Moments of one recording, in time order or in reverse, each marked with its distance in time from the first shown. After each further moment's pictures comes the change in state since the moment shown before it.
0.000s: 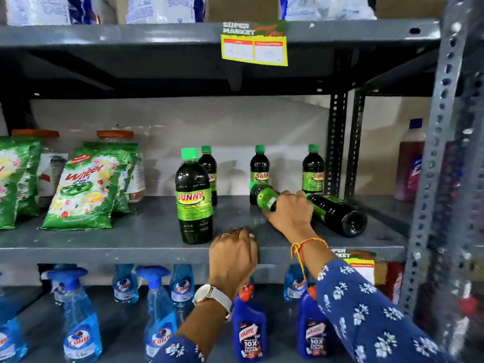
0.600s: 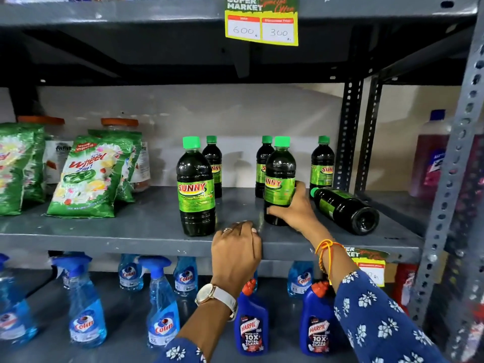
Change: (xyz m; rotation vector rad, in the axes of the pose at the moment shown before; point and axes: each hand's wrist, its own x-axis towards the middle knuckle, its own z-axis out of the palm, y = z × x) left_hand -0.003 0.003 0.010 -0.047 0.021 -0.065; right_hand 0.005 0.022 0.022 0.901 -0.206 0.102
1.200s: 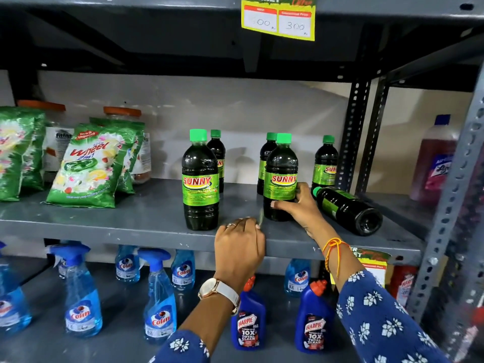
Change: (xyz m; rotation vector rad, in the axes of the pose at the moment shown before) left_hand 0.000 -0.001 0.005 -0.003 0.032 -0.007; right_hand 0.009 0.011 0.002 0.211 -0.056 0.054
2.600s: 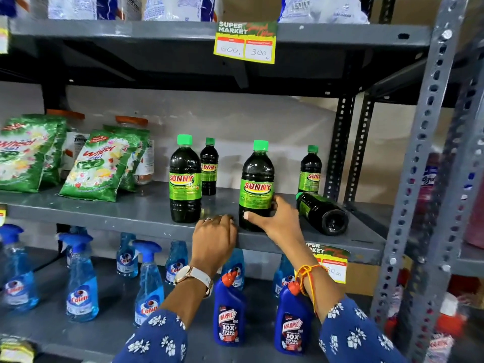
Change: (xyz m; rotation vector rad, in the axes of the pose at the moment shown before) left_hand -0.004 0.008 -0.009 0.068 -0.017 -0.012; right_hand -0.077 -0.027 -0.023 -0.199 -0.031 -0.136
